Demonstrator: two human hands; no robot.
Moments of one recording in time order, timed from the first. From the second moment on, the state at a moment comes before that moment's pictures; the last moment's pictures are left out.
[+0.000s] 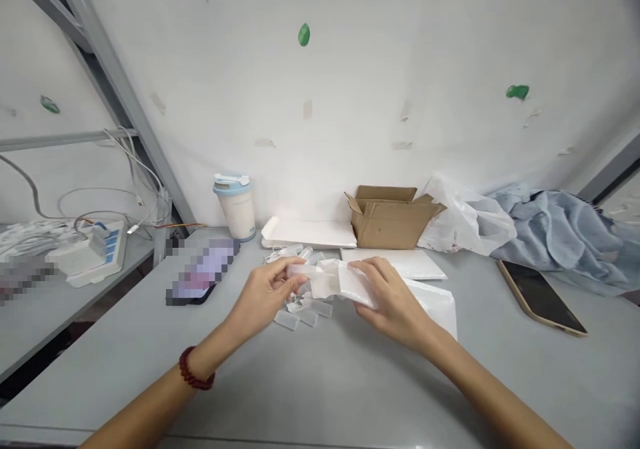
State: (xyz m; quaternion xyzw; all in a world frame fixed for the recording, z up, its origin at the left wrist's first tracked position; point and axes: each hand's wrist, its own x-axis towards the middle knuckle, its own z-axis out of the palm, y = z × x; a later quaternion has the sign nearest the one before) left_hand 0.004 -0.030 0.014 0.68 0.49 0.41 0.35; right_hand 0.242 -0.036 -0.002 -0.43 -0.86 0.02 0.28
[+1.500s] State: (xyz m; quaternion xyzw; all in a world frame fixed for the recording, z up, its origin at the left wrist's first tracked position) left_hand 0.037 -0.054 -0.009 0.74 0.51 0.33 0.28; right_hand 0.231 -0.041 -0.016 -0.41 -0.86 -0.08 0.30
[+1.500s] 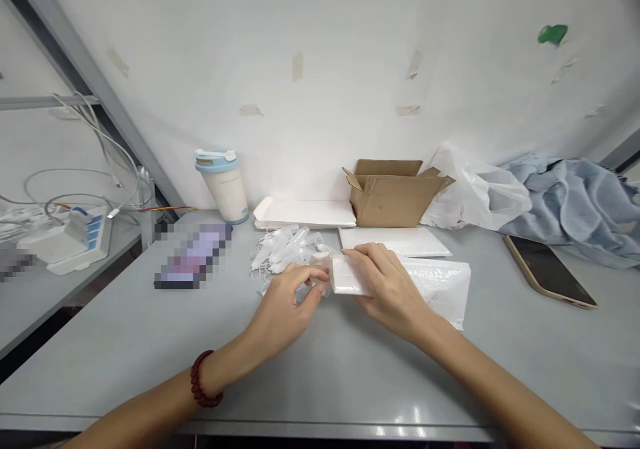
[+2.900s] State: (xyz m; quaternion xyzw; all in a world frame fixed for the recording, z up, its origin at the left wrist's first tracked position) left_hand 0.027 -0.039 0.000 0.84 0.38 0.36 0.12; right_hand 0.225 -0.044 -0.011 -0.44 -0.87 0.01 0.21
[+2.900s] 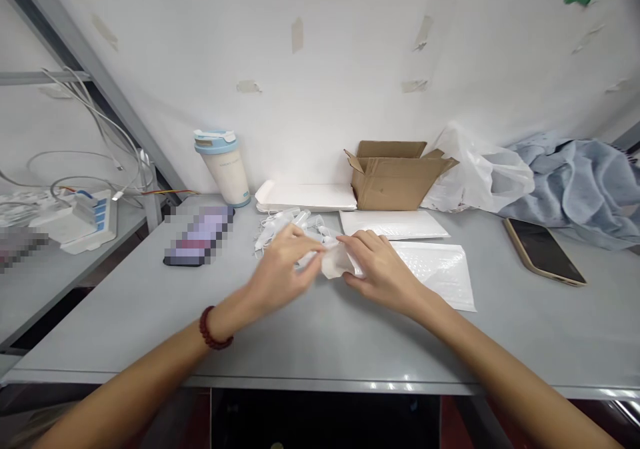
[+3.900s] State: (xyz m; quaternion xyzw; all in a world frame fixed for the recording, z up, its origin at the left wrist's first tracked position) left_hand 0.000 0.004 -0.007 0.81 0.53 0.23 0.06; right_hand 0.232 -0.037 -0.012 -0.47 -0.85 0.00 0.22
